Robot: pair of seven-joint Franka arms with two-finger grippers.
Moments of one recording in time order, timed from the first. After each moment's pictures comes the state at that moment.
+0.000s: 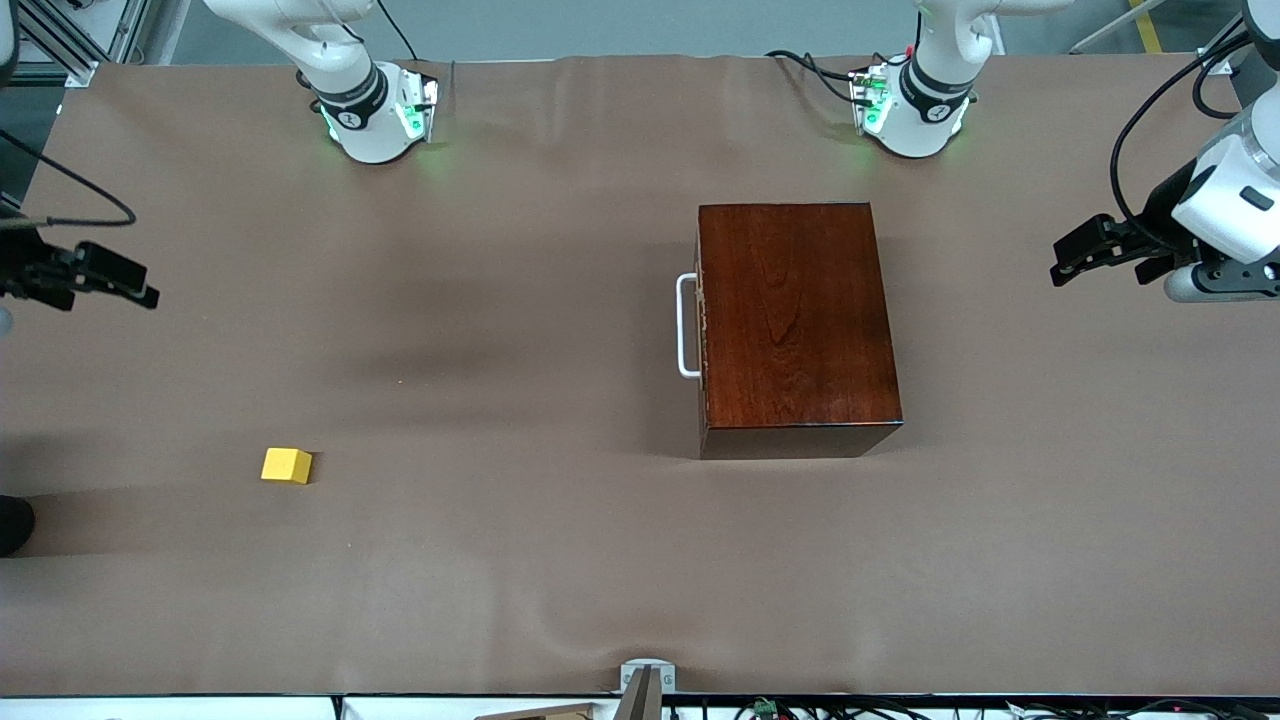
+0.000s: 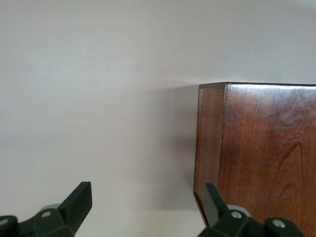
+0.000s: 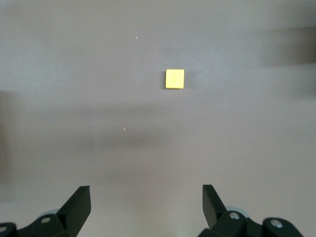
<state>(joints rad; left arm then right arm) -0.05 -0.03 -0.02 -1.67 -0.04 1.65 -0.10 0.00 0.07 -0.06 -1.47 0.05 1.49 -0.05</state>
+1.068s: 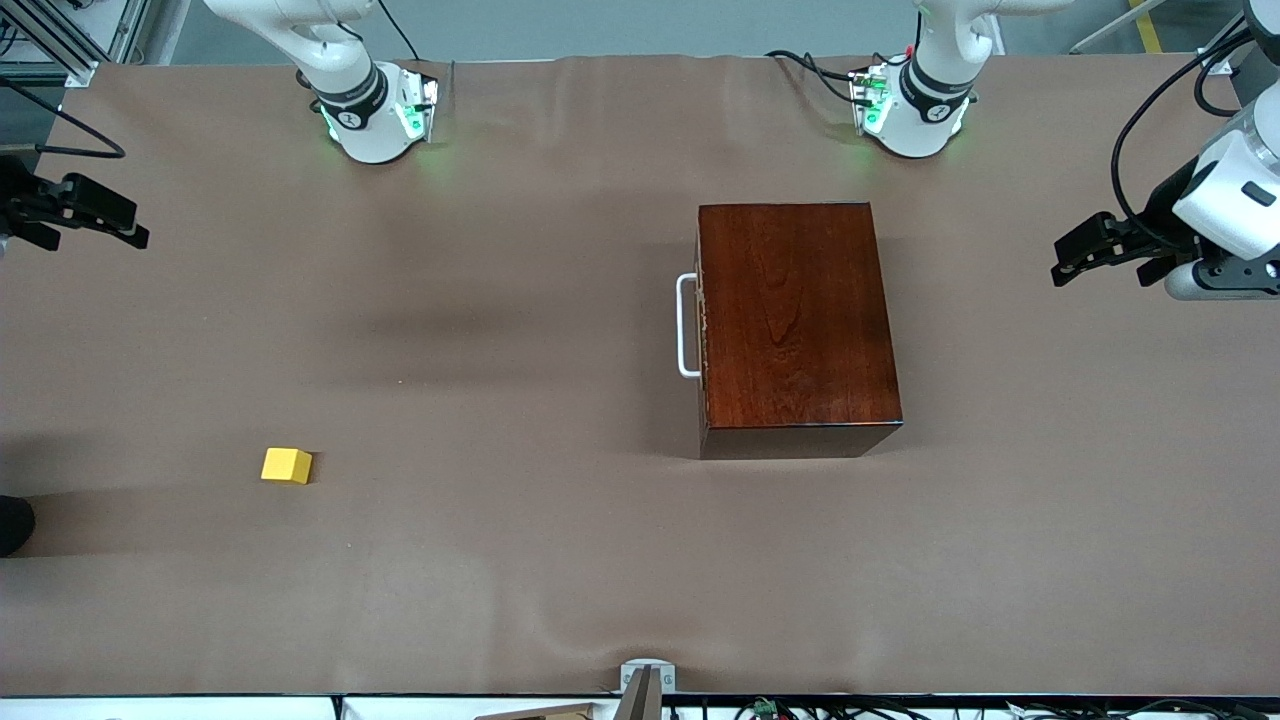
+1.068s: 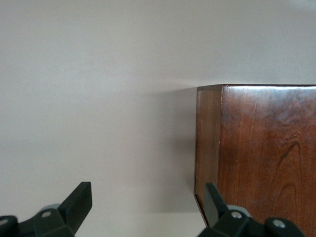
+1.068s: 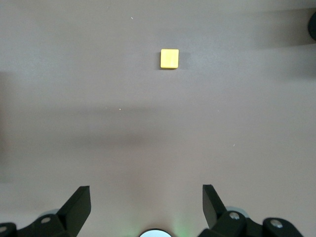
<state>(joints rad) -0.05 -0.03 -0.02 -1.66 -0.04 1.66 -0.08 0.00 -0.02 -0.05 -1.53 0.02 1.44 -0.05</state>
